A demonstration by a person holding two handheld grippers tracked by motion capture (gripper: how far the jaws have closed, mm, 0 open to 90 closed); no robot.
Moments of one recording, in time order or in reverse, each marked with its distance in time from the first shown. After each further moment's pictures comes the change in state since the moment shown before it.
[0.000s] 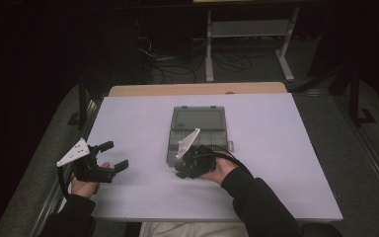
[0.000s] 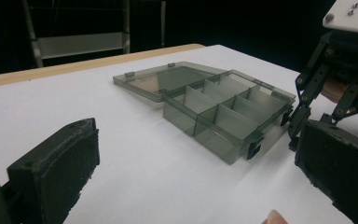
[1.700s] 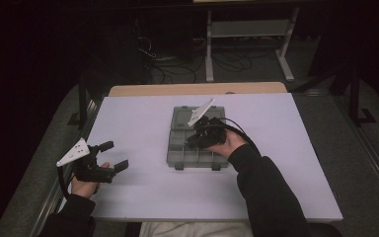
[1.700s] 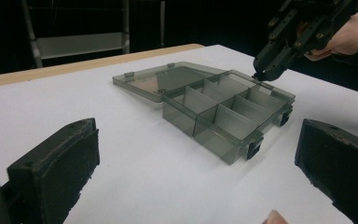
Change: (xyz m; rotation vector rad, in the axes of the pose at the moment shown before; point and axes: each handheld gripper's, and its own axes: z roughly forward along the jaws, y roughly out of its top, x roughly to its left) left arm 0.000 0.000 0.000 -0.002 -0.002 -0.002; right arm -0.056 0.008 -0.051 -0.058 -0.124 0.091
